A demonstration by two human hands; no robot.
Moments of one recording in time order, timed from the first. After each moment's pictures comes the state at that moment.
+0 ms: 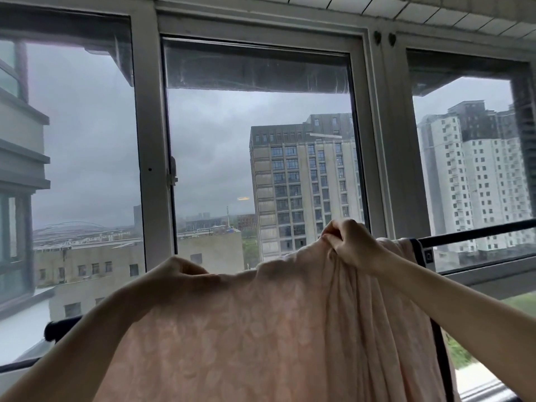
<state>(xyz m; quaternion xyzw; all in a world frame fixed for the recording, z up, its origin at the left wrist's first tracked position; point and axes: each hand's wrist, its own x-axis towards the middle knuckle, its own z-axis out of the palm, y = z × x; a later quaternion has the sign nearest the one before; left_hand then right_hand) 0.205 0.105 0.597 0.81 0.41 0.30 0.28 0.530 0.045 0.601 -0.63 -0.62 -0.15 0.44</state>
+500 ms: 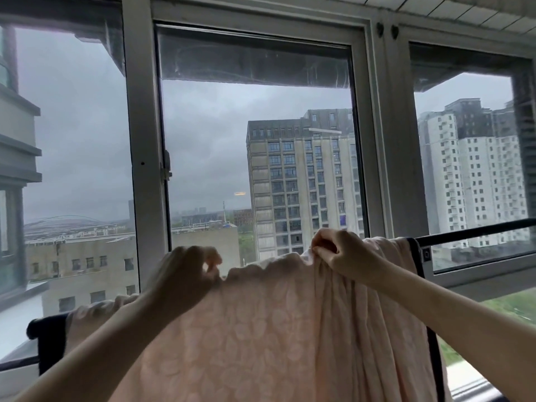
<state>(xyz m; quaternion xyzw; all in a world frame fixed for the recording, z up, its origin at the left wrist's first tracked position) 0.238 0.110 0.589 0.81 0.39 0.41 -0.13 0.523 0.046 0.589 -0.57 -0.70 -0.12 0.40</state>
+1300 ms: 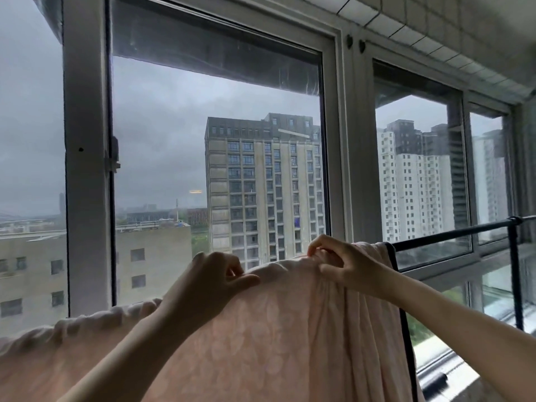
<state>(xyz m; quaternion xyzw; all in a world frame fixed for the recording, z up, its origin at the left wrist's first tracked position) 0.312 0.128 0.583 0.87 0.26 0.42 0.00 0.564 0.026 0.585 -0.64 -0.67 -0.15 0.34</state>
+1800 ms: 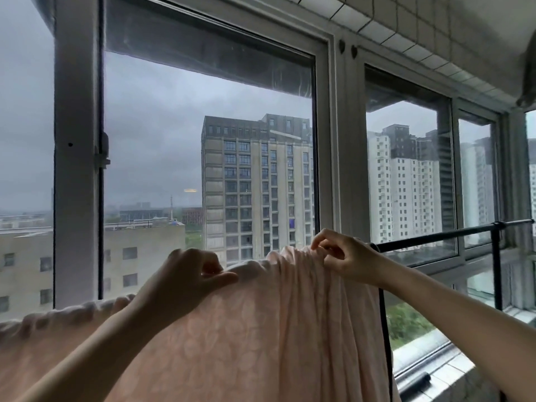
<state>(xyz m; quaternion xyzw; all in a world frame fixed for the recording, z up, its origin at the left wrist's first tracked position) 0.304 0.120 0.584 0.87 0.27 0.40 0.00 0.598 0.011 0.591 -0.66 -0.67 -0.09 0.33</state>
